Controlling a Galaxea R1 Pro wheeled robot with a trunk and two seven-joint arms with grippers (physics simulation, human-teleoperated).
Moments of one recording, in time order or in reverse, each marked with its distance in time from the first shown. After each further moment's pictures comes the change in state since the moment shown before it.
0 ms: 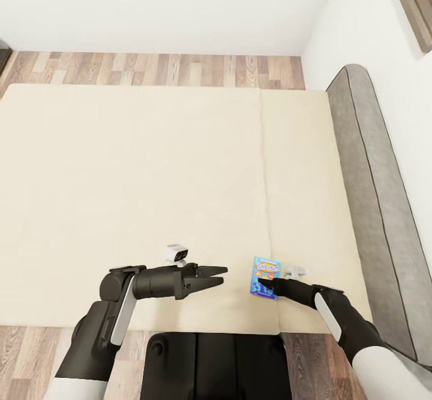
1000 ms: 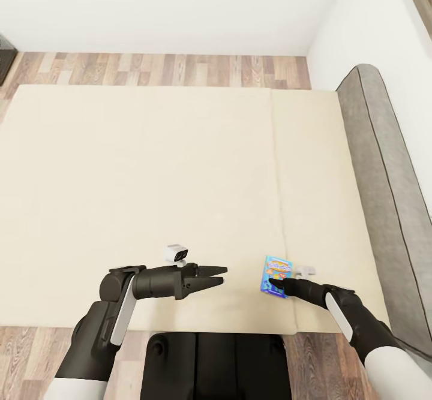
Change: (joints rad) left arm 0.000 0.000 0.000 -0.001 0.000 0.000 0.000; right arm -0.001 -0.057 -0.002 -0.001 0.012 -0.005 -0.002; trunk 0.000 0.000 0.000
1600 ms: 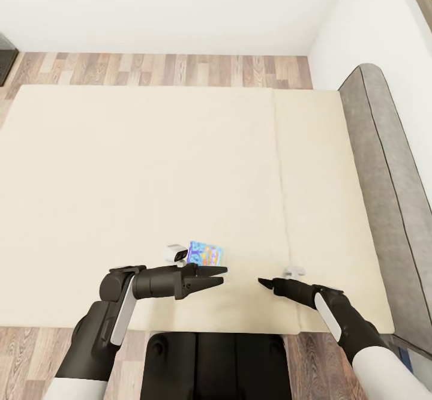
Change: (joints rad) left arm 0.000 0.000 0.000 0.001 0.000 -0.001 0.000; right arm 0.001 0.057 0.002 0.000 -0.012 0.005 0.003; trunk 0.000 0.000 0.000
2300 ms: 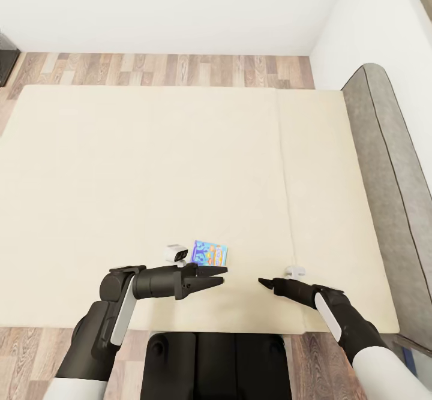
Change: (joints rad) left arm 0.000 0.000 0.000 0.000 -0.001 0.001 0.001; right arm 0.000 -0.001 0.000 0.000 0.000 0.000 0.000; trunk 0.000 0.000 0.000
